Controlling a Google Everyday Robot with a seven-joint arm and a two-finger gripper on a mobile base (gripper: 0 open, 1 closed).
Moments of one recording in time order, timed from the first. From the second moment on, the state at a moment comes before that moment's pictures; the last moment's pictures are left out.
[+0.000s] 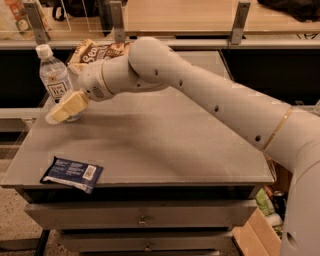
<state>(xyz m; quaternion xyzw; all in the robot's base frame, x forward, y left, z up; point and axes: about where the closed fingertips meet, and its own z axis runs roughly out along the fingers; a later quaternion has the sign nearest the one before) 0.593 0.246 0.898 -0.59 0.55 0.36 0.46</state>
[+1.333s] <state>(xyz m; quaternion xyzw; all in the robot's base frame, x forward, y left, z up) 0.609 0.267 0.915 -0.53 0.51 0.44 0.51</state>
